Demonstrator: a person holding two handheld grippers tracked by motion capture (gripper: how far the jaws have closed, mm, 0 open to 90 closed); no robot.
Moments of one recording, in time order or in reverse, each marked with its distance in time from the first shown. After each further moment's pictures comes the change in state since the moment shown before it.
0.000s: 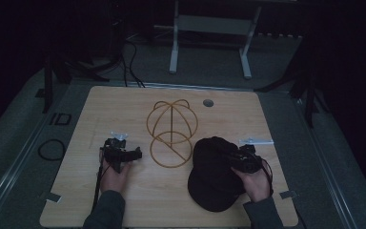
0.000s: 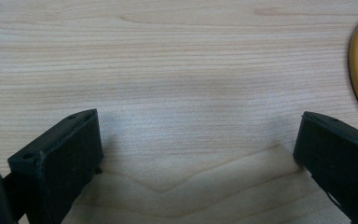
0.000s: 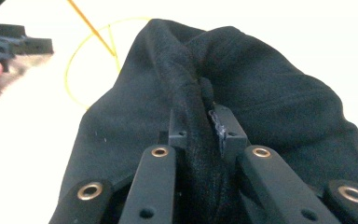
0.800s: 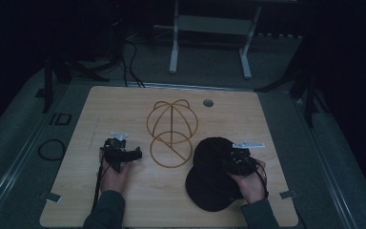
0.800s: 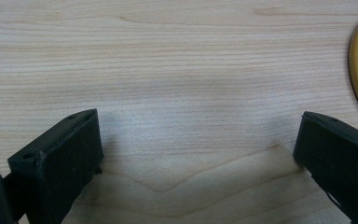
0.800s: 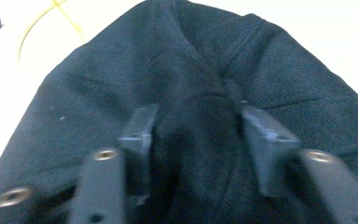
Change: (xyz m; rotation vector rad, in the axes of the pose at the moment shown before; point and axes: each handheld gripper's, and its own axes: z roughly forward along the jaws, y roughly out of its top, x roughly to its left) left arm 0.000 0.000 0.000 0.001 0.000 0.001; right arm 0.003 -0.013 0.020 0.044 -0.116 -0.049
